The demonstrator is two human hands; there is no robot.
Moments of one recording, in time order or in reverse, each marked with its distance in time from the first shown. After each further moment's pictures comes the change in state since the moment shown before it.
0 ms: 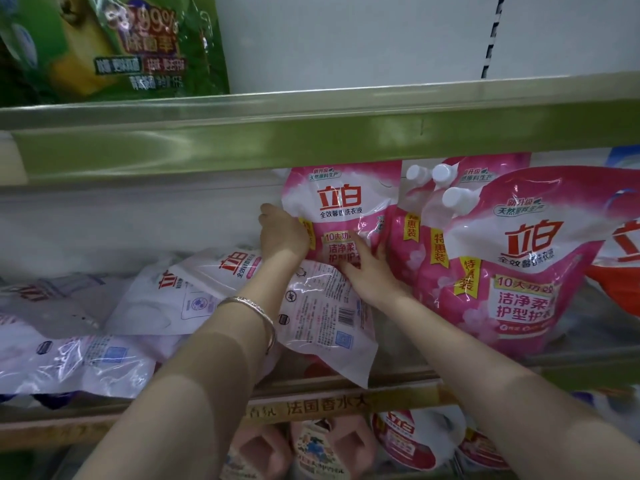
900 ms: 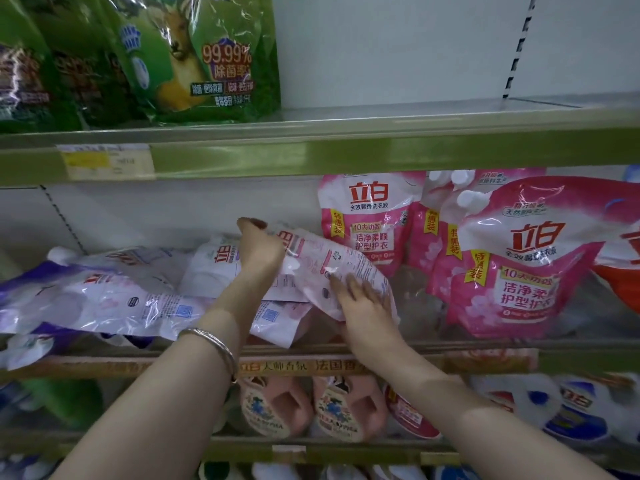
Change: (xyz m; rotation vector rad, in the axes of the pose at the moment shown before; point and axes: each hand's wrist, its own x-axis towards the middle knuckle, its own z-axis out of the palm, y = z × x) left_hand -0.059 -0.032 -0.100 -0.286 0.087 -0.183; right_hand -0.120 -0.038 0.032 -0.619 -0.152 -0.252
